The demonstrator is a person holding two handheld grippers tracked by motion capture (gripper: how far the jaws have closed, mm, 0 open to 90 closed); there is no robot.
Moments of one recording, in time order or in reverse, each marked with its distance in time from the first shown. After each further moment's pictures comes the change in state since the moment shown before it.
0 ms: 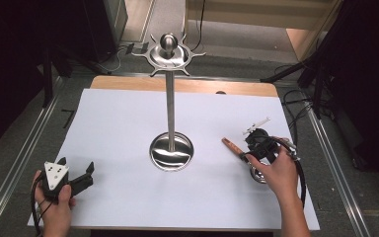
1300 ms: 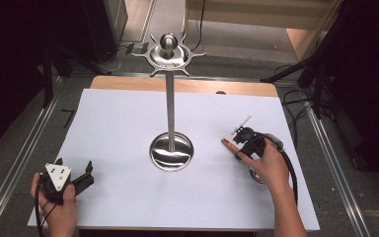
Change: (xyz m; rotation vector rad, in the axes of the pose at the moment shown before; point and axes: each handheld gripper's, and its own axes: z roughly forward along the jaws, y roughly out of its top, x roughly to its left) left arm -0.010 -0.002 -0.002 -0.025 0.141 0.031; right arm 0.005 0.024 0.033 0.177 0.011 -0.077
